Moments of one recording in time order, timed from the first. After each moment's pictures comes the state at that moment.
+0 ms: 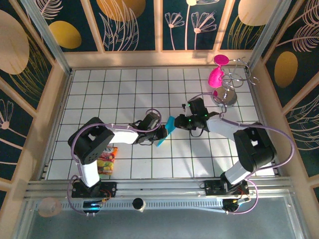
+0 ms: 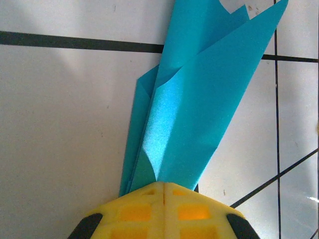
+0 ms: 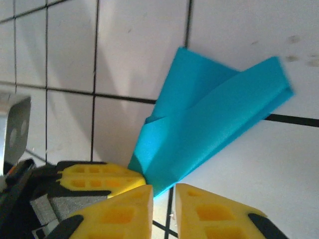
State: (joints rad) left arm -0.80 1.85 0.86 0.16 0.18 -0.91; right arm 0.49 1.59 0.82 -0.17 -0.42 0.55
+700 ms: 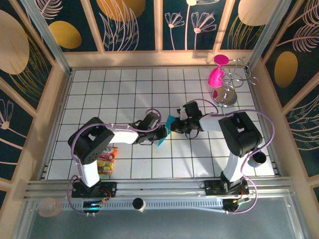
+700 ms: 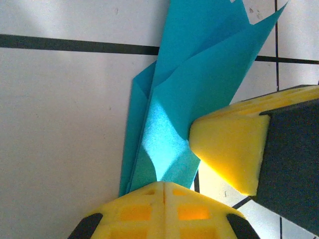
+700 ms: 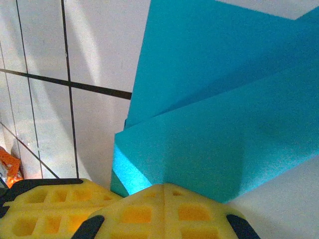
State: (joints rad) left arm -0.80 1.85 0.86 0.16 0.17 -0.91; right arm 0.47 1.80 0.83 -0.01 -0.55 0.60
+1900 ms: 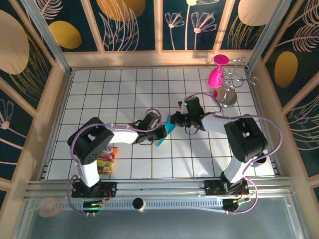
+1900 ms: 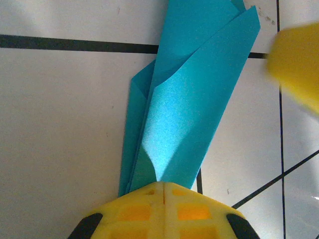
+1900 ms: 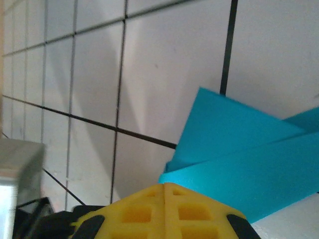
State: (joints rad) left arm -0.80 1.85 0.86 0.14 0.17 -0.90; right arm 0.49 1.73 0.84 0.05 -0.46 0.63
